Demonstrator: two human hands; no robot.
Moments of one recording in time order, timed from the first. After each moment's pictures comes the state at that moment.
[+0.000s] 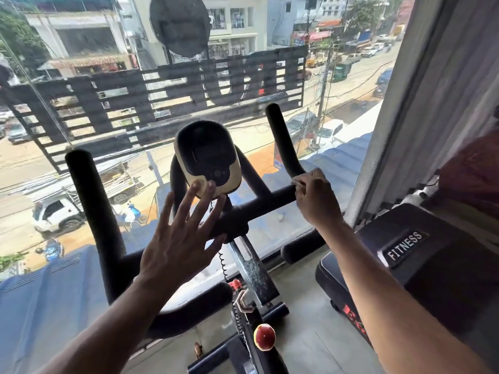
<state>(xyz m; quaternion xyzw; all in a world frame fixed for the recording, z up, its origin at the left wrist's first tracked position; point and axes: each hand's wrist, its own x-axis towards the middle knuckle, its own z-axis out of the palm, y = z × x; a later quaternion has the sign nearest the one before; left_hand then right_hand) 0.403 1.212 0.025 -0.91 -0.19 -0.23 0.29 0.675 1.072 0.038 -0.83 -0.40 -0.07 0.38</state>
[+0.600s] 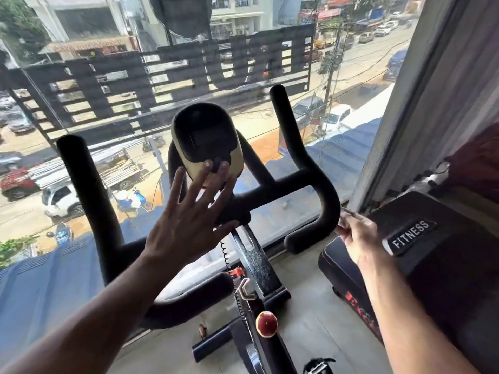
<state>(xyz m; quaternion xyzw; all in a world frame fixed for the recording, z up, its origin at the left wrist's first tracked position) 0.424 1.218 0.039 -0.91 -0.15 -0.22 0.32 0.719 1.008 -0.063 -0.55 0.02 0.23 0.80</state>
